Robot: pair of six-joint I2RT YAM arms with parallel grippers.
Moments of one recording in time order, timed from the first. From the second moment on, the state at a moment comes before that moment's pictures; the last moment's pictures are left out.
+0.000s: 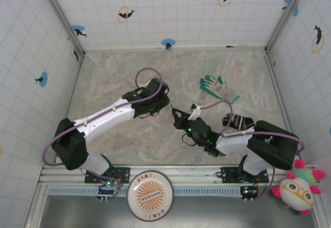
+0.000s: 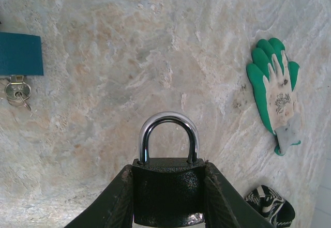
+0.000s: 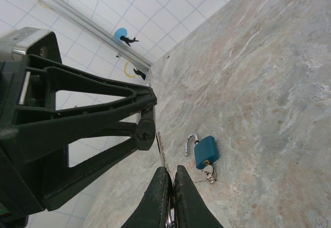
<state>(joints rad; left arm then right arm) -0.82 1.48 1.14 -0.56 -0.13 -1.24 1.09 1.49 0.38 0.95 0.43 0.97</state>
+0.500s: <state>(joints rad) -0.82 1.49 1.14 -0.56 -0.12 -1.24 1.10 1.53 0.42 0.95 0.40 0.98</state>
